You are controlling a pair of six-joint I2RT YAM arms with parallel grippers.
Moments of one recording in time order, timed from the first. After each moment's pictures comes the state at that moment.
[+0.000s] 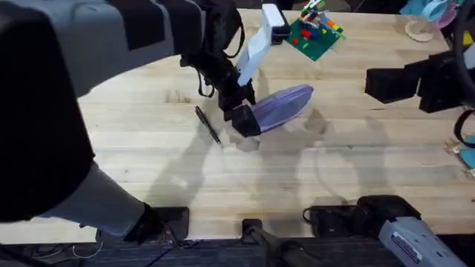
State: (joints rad) left arm -0.46 1.78 1.26 -0.92 0.68 0.91; right arm 0.00 0.75 1.03 -0.92 0.04 -0.26
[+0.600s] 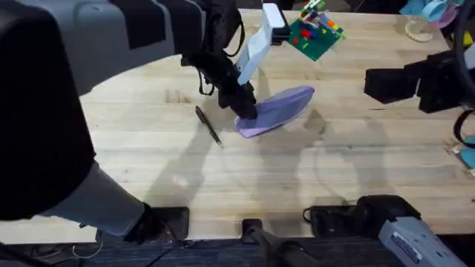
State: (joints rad) left arm -0.46 1.79 1.26 -0.90 0.66 0.92; right arm 0.00 0.75 1.03 -0.92 0.02 -0.26
